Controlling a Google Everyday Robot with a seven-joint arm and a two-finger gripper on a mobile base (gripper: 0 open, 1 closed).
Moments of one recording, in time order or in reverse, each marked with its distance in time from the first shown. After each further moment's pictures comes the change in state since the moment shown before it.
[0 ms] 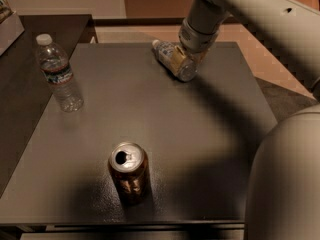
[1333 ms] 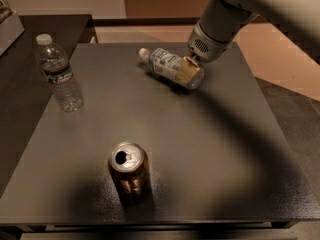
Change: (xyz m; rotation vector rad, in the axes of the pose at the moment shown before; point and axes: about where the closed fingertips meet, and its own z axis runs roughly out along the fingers) arm 0.052 0.039 -0.043 -0.031 -0.069 -0.352
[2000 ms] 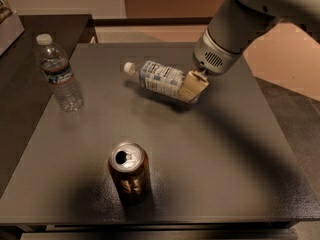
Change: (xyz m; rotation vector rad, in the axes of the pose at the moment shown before) arm 0.026 0.061 -0.029 -0.091 -0.040 -0.218
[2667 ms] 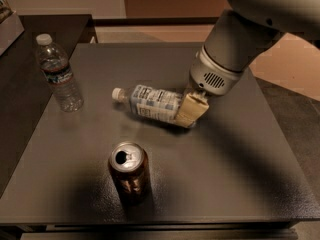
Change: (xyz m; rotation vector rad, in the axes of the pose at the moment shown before) arm 0.018 0.070 -0.006 -0.099 0.046 -0.064
